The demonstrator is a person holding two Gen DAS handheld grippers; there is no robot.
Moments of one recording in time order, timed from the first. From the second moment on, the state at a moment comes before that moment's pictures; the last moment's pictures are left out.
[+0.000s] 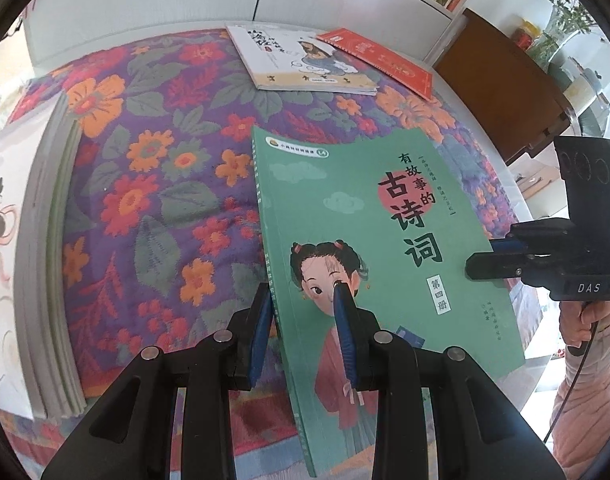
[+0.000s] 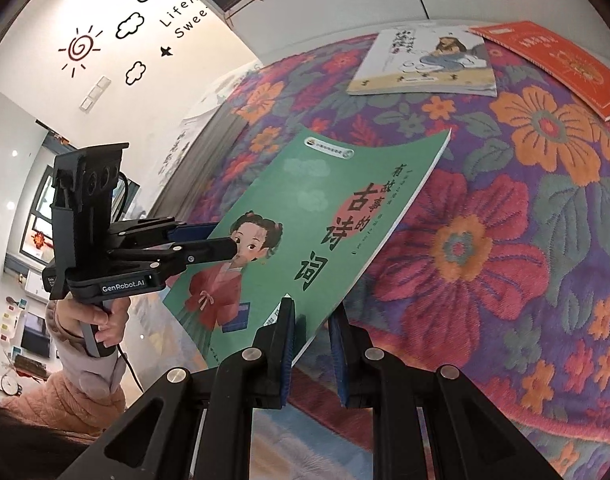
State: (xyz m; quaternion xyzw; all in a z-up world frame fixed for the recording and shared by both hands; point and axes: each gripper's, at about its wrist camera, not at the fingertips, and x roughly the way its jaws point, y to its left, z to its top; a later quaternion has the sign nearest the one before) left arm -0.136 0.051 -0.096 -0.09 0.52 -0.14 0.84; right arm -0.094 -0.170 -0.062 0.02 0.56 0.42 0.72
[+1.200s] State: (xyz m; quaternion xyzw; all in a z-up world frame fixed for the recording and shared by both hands) left arm -0.174 0.113 -0.013 -0.12 0.42 -0.14 0.89; right arm -0.124 -0.111 0.011 -0.01 0.50 0.42 0.75
